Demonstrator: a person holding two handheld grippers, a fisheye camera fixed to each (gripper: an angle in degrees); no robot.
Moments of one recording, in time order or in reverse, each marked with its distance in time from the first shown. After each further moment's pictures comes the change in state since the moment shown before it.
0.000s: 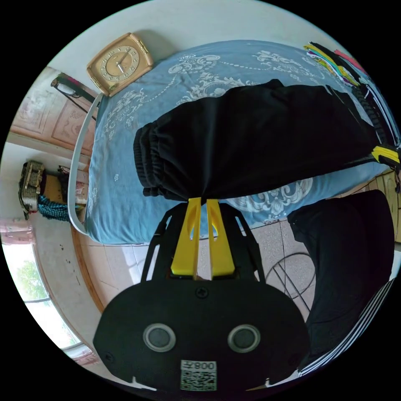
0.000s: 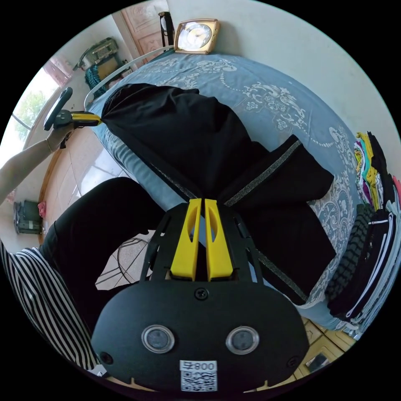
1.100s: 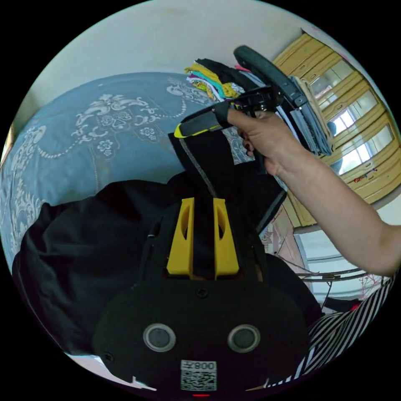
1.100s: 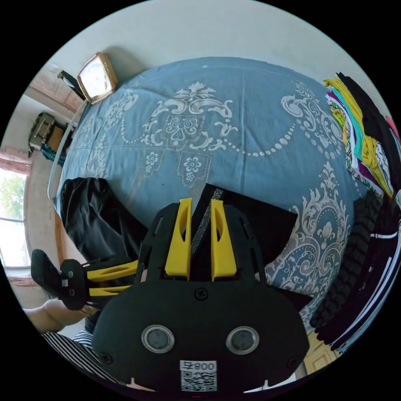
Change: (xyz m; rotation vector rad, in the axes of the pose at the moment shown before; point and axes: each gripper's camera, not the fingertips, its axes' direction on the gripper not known) left arm 0.325 -0.166 0.068 0.235 0.729 0.279; right arm 0.287 -0.134 0.174 0.009 -0.064 0.422
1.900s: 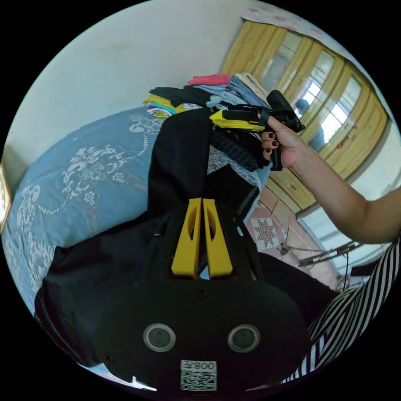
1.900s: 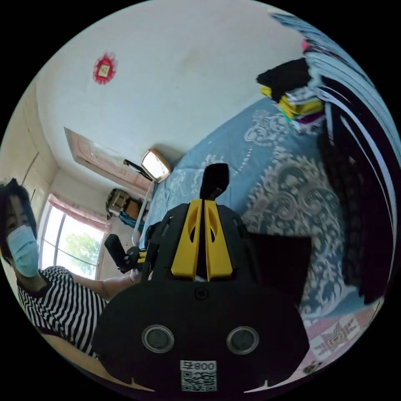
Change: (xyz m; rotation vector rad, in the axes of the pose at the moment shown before) left arm 0.114 -0.027 0.137 0.123 -0.029 0.307; right arm 0.244 0.142 0.026 0.485 -0.582 0.216
